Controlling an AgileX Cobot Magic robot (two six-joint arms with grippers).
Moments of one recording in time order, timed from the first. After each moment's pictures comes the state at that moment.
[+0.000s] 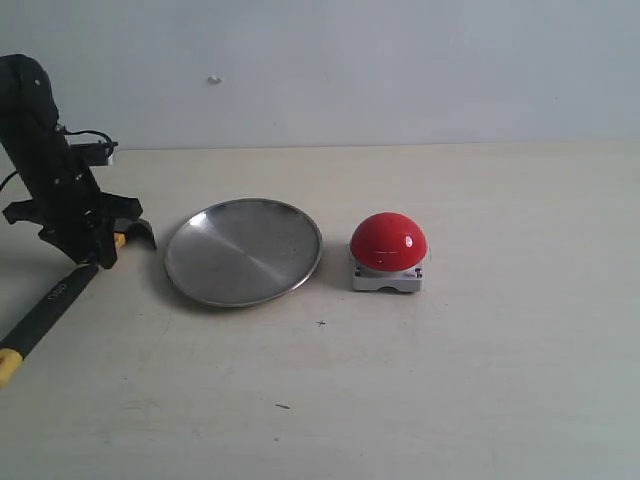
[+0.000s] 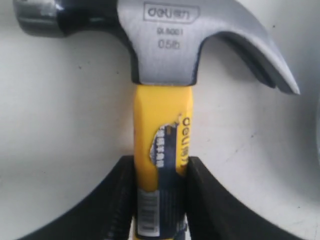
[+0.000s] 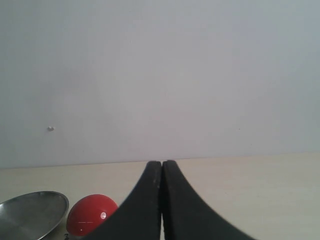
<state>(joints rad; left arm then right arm) -0.06 2.37 -1.87 -0.16 1.22 0.18 -0.01 0.01 -0.01 -0.12 0.01 0.24</state>
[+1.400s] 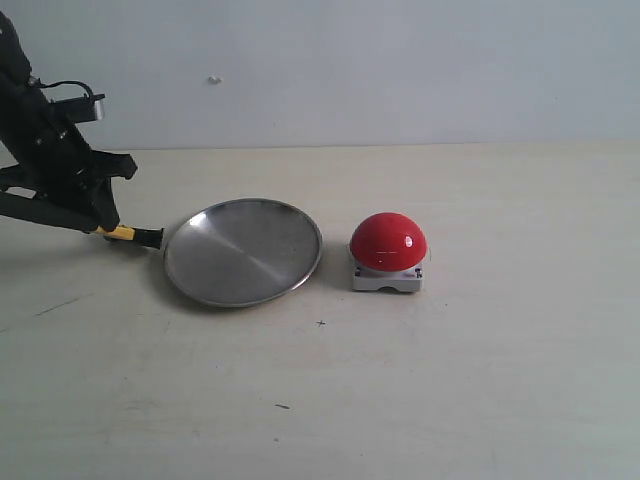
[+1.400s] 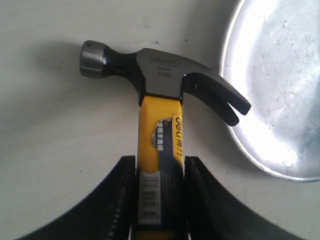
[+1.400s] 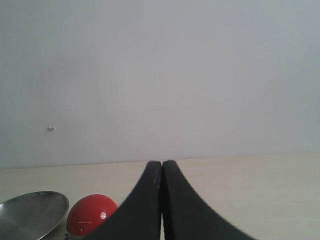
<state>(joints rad) -0.06 2.22 -1.81 -0.25 1.20 0.23 -0.01 0.01 -0.01 -0.12 0.01 0.24</state>
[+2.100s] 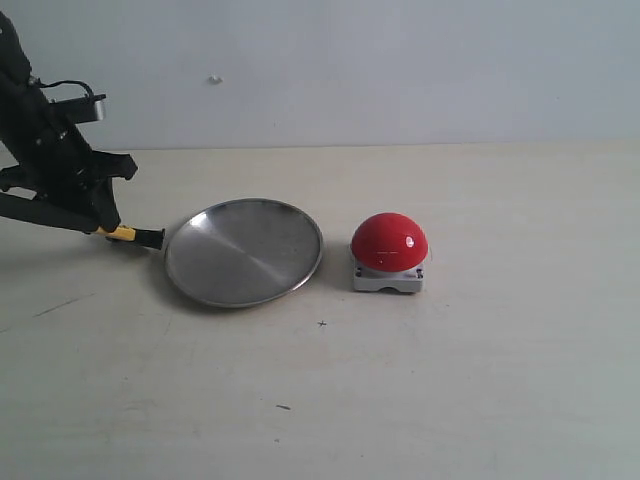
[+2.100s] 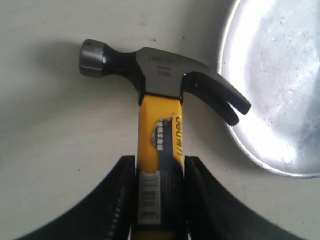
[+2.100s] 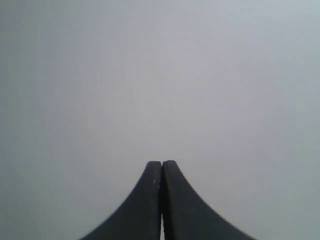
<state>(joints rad) -0.06 2.22 -1.81 -0.26 1.21 0.24 -0.01 0.01 -0.01 -0.05 -0.46 0.45</state>
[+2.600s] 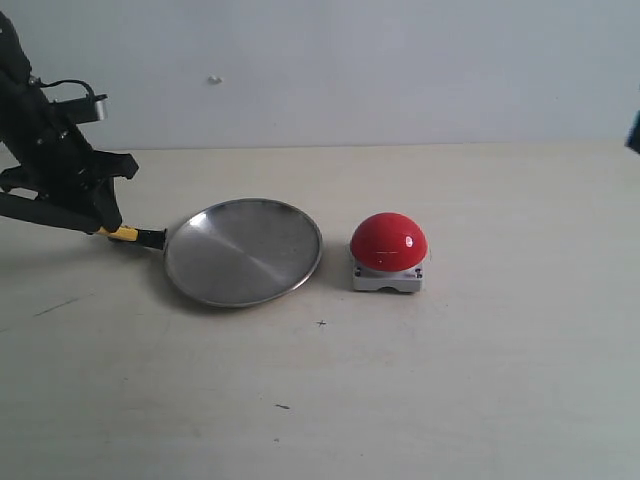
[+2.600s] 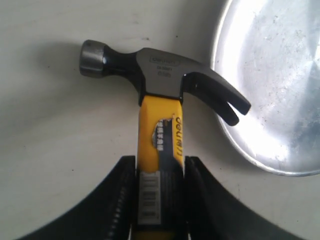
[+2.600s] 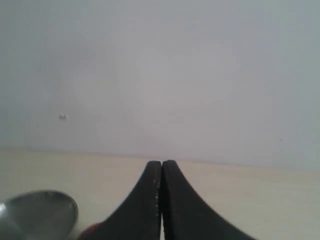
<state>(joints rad) -0.06 2.22 -1.81 -0.27 1.21 0.25 -0.01 0.89 -0.47 -0.48 -0.24 0.51</state>
